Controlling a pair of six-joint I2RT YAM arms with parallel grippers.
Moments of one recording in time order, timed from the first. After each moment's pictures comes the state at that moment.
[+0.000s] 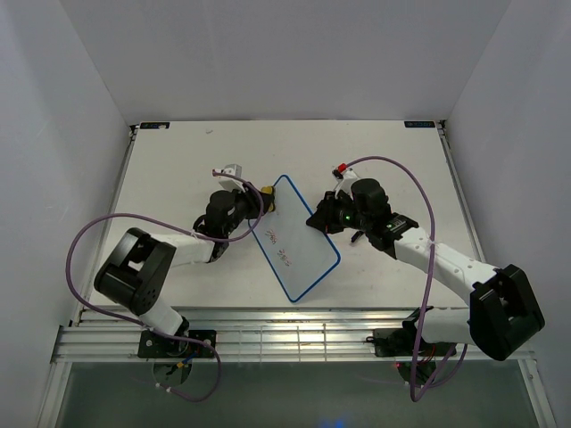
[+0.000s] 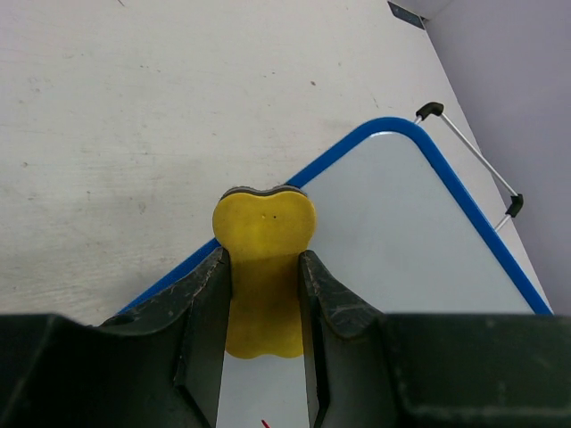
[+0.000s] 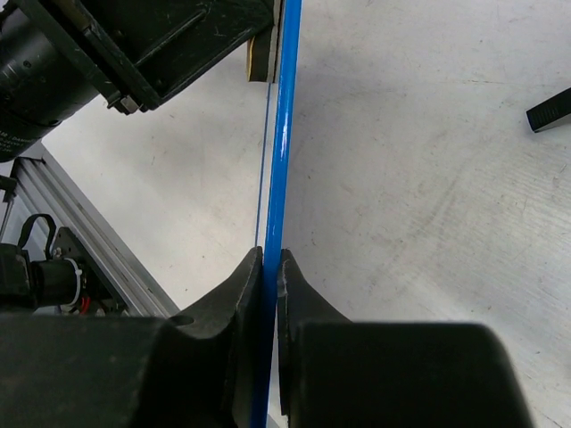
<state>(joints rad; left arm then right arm) -0.49 1.59 0.61 0.78 0.05 -0.60 0.62 1.26 0.78 0.00 -0.33 0.49</state>
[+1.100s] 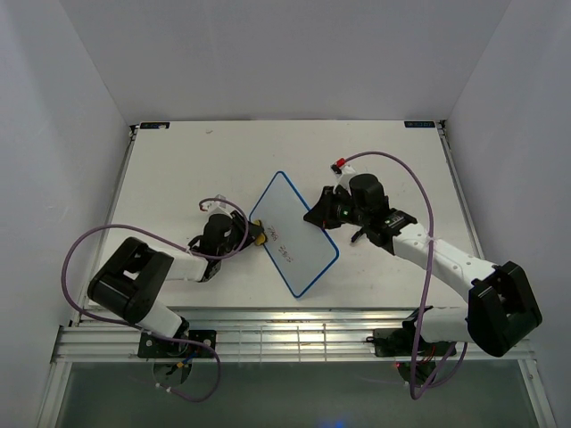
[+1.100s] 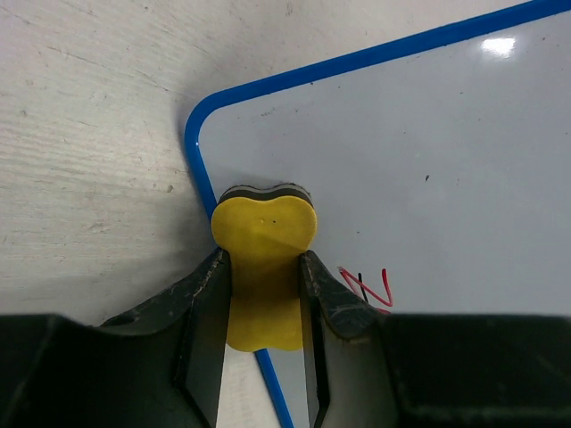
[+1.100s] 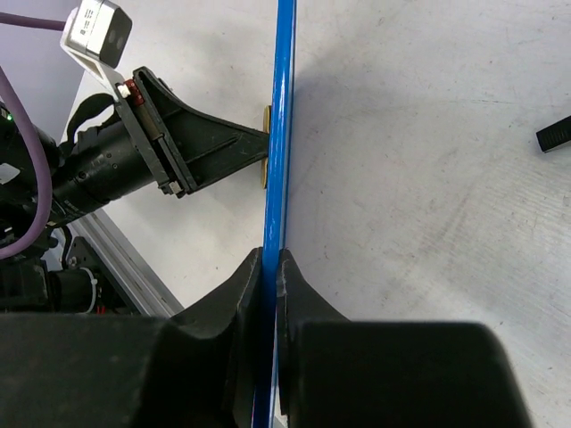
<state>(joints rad) -0.50 1.53 0.39 0.65 -0.02 -0.94 0.62 1.29 0.84 -0.01 -0.33 0.51</state>
